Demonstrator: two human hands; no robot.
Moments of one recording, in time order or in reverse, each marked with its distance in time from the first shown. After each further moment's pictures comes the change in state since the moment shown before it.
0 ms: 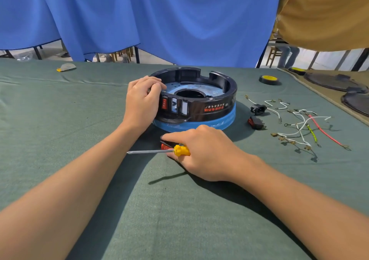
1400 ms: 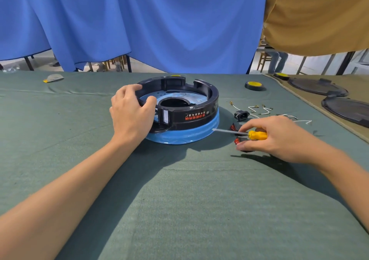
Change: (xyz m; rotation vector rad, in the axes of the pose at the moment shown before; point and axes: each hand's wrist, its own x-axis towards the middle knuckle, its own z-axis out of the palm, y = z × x) left_hand -0.017 0.033 0.008 0.192 0.103 -0.140; right_hand -0.071 0.127 -0.066 0.071 0.028 0.347
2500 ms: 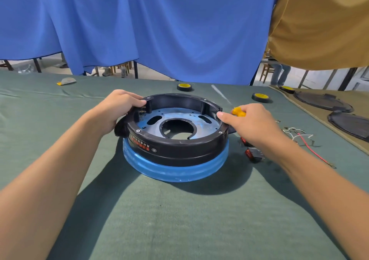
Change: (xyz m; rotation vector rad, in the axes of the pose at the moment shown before) left_hand 0.061 -0.029 -0.056 -0.352 -0.495 -0.400; right_hand 0.045 -0.077 0.013 0.380 0.297 0.311
